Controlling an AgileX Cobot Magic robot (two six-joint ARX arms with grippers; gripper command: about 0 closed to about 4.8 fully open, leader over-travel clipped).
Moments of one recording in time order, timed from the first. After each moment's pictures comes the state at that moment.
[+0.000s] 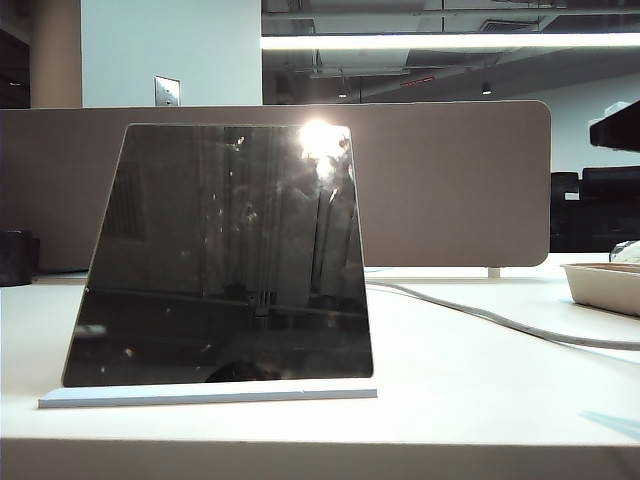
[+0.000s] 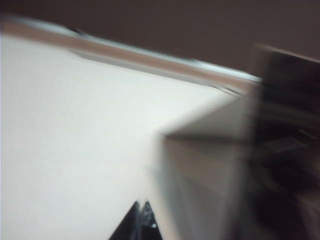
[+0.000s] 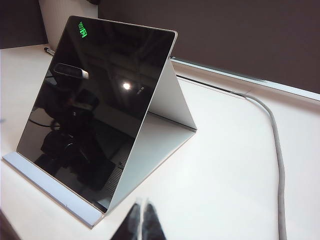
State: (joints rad) left arm -0.05 0.00 0.02 -0.10 0.19 -0.29; right arm 0.70 0.00 0.00 -0.02 0.02 -0.03
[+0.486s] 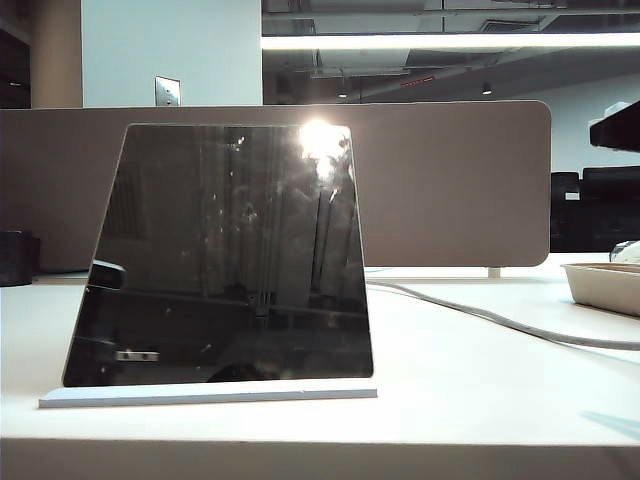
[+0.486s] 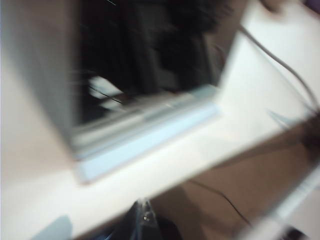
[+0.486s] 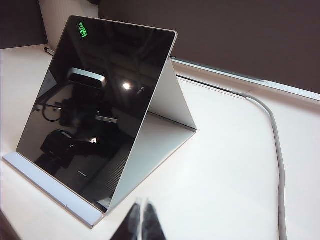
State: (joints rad) left arm -0.18 0.46 0.35 -0.56 0.58 -0.20; right arm 0.70 0.00 0.00 -0.02 0.02 -0.03
